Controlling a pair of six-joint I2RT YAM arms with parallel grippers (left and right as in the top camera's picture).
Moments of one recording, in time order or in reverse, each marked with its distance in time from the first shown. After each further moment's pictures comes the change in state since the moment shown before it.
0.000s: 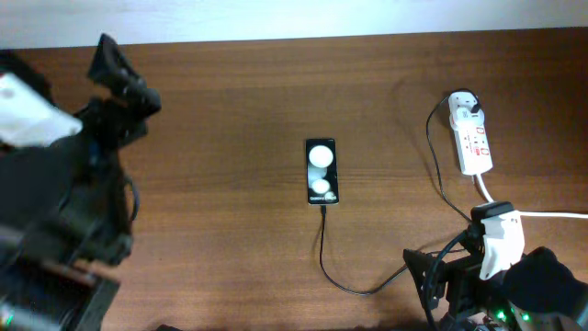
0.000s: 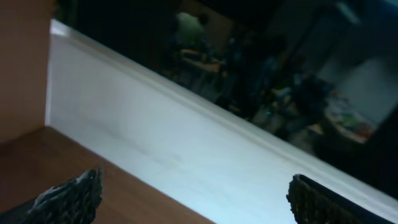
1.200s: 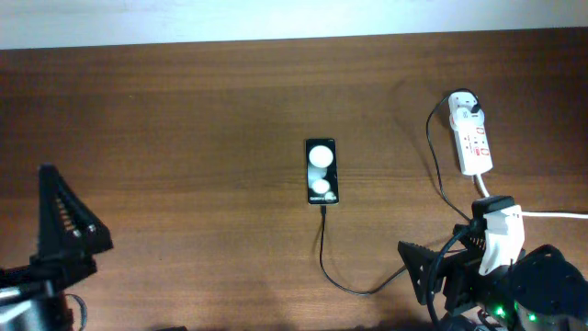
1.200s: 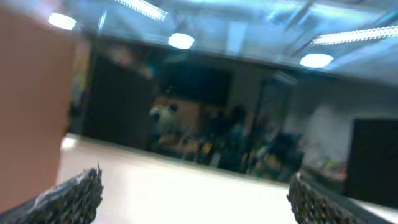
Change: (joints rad) left arm 0.510 -0.569 -0.456 0.344 0.599 0.256; right arm 0.000 0.000 -0.001 0.084 -0.007 0.002
